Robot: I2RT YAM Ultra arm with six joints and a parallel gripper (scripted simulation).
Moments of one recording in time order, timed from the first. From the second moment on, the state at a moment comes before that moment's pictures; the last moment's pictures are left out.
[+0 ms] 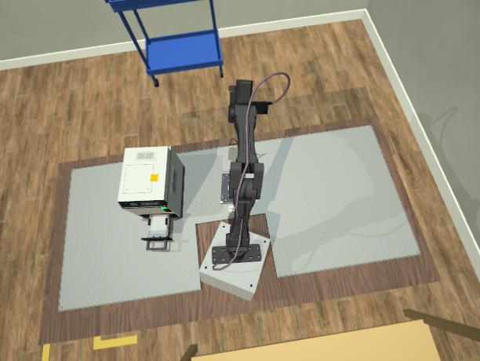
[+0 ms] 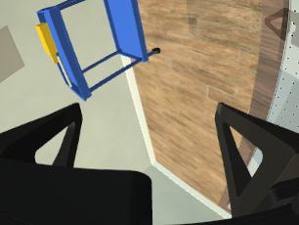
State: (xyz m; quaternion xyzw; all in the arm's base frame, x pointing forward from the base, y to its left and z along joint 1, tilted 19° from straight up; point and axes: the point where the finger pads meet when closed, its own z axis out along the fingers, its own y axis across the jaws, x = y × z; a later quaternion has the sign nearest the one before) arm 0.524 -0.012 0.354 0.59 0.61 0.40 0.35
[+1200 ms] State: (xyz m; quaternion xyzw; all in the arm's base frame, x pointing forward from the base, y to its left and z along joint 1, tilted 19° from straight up) arm 0.517 0.048 0.338 0.52 0.69 0.38 0.32
